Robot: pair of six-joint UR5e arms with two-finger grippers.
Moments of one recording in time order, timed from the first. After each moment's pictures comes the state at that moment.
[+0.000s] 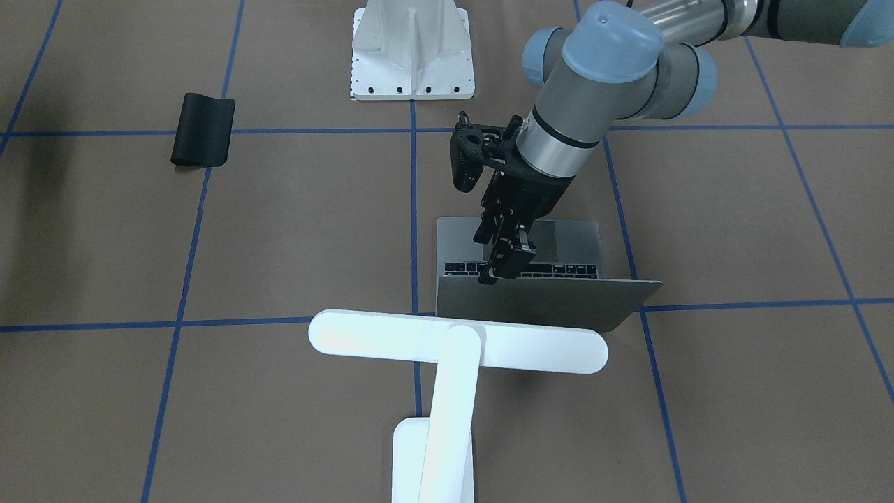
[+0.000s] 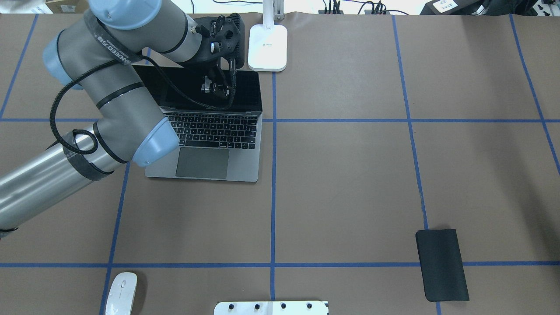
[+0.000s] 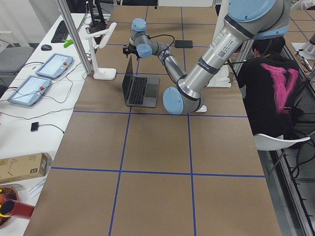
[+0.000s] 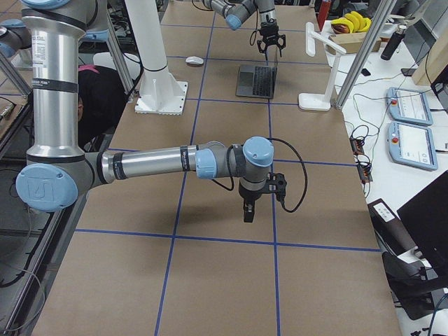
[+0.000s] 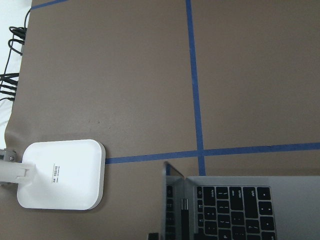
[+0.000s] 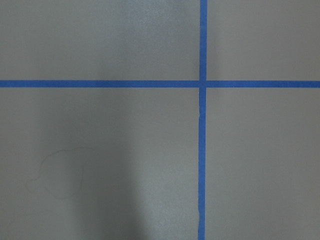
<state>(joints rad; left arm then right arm) -0.80 -2.32 -1.62 -1.89 -2.00 0.43 1.44 -1.63 1.78 -1.61 2.30 0.17</state>
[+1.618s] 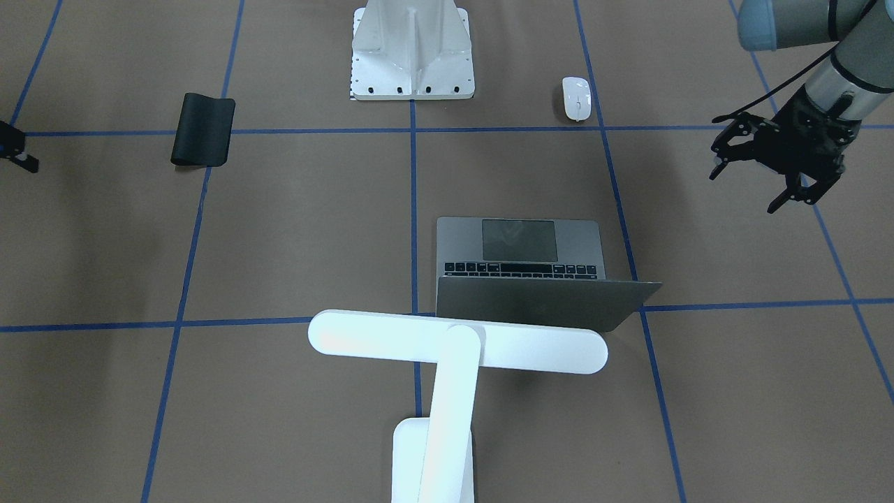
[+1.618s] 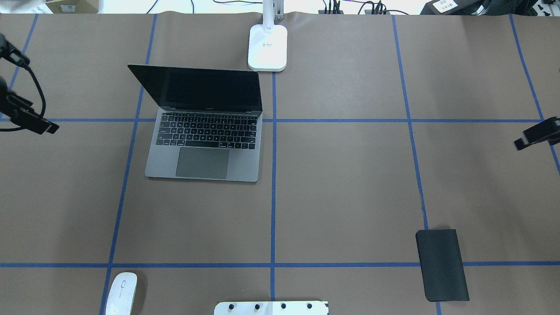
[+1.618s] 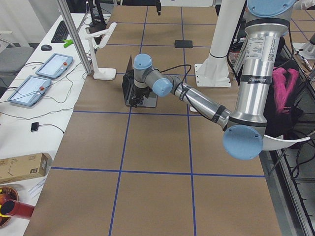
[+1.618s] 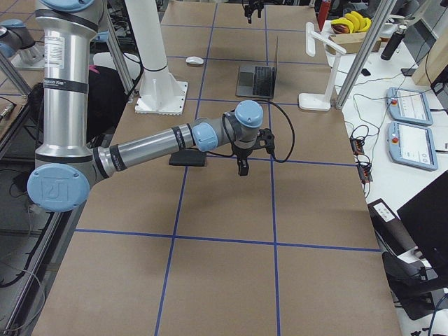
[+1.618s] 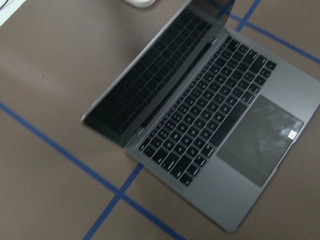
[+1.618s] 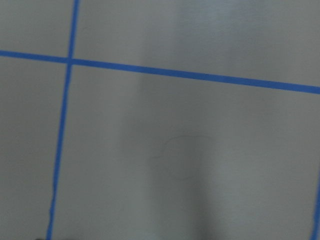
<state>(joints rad) -1.10 -1.62 -1.98 -1.73 -2.25 -0.16 1.16 -1.65 2.01 -1.48 2.40 0.41</state>
